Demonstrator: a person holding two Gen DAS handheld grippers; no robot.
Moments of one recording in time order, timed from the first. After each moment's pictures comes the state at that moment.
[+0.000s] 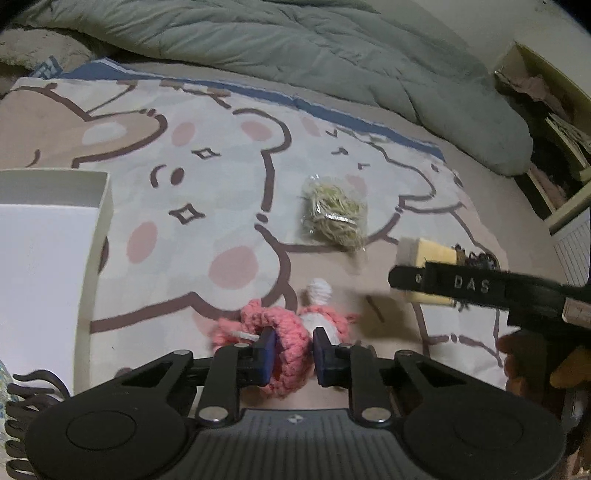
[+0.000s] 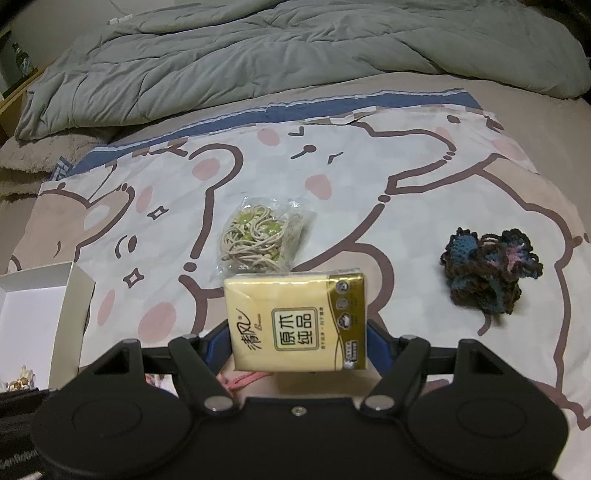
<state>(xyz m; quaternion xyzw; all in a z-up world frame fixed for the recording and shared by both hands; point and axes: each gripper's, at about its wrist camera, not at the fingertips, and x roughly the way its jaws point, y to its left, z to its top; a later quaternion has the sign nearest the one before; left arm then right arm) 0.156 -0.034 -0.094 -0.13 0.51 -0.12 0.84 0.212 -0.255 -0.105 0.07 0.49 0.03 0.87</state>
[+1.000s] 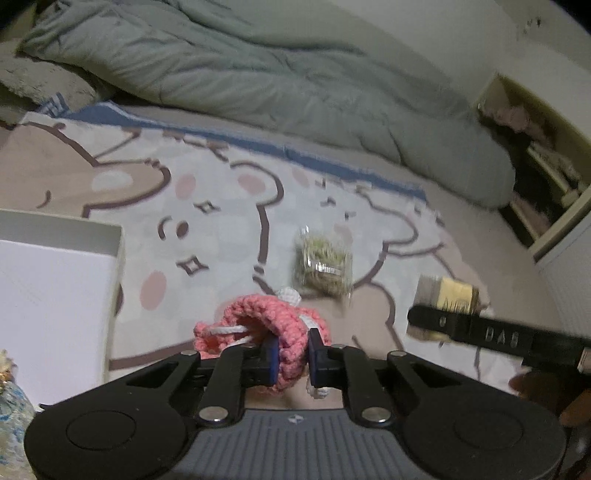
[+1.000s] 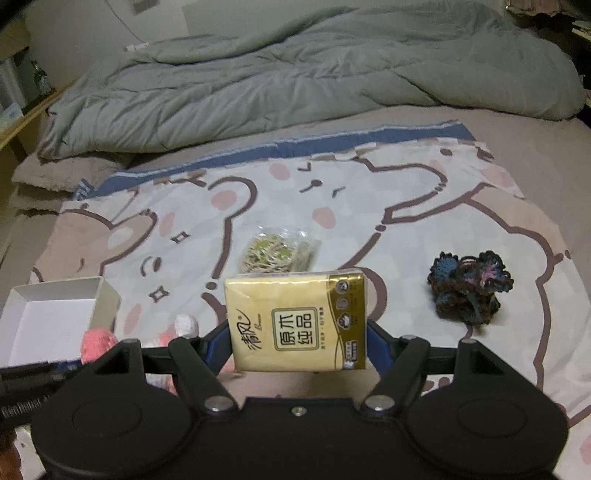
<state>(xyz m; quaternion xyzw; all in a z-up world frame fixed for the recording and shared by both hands) 0.147 -0.011 -0.051 -0.15 0.43 -0.13 0.88 0.181 -0.262 -0.064 0.07 0.44 0.04 0.89</state>
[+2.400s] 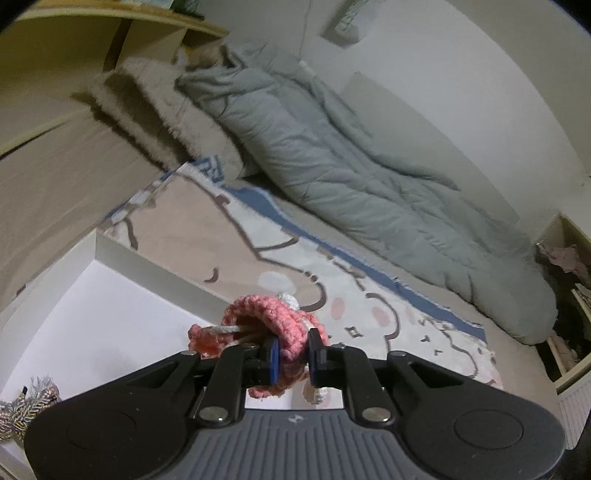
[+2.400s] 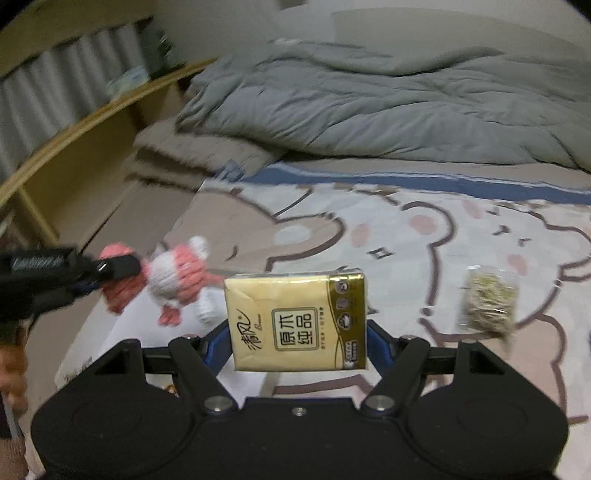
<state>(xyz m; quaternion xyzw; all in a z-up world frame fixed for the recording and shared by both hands) 0.125 0.191 -0.015 -0.25 0.33 0.01 0.91 0.167 -0.074 -0.038 0.03 0.39 0.21 0.89</state>
